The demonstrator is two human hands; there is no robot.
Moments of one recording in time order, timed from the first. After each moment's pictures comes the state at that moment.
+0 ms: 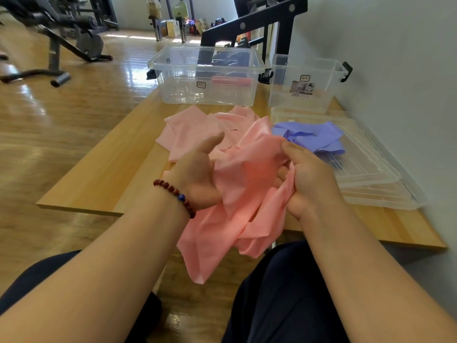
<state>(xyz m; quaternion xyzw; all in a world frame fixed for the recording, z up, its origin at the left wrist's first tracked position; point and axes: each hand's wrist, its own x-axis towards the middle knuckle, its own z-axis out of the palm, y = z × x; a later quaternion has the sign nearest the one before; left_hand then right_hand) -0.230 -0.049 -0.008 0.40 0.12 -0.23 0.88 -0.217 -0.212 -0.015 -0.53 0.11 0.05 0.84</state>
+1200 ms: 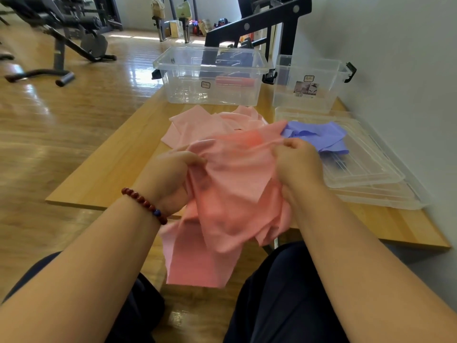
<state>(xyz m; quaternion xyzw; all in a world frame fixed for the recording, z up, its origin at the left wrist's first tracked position) -0.253 -0.020 -0.006 0.53 0.13 -0.01 0.83 -0.201 -0.195 -0.011 -0.79 0.09 -0.07 0.60</state>
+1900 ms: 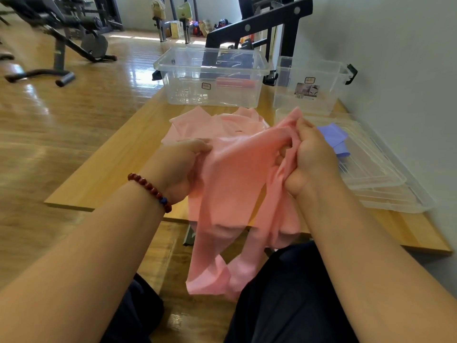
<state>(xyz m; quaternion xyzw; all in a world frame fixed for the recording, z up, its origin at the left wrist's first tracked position) -0.235 -0.021 0.003 0.60 0.18 0.01 0.78 -0.188 -0.198 0.003 -0.49 0.11 -0.01 0.86</state>
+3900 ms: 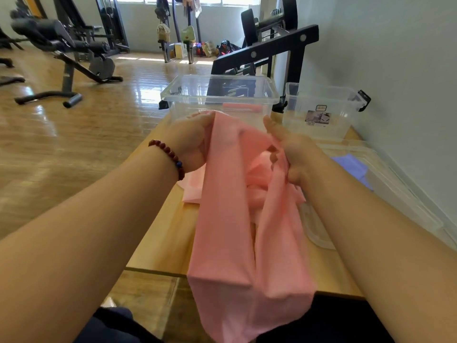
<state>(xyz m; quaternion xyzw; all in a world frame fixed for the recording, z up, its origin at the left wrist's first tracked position) -0.118 0.013 0.047 0.58 0.08 0.01 0.81 -0.096 -0.166 0.034 -0.64 0.06 0.13 0.75</state>
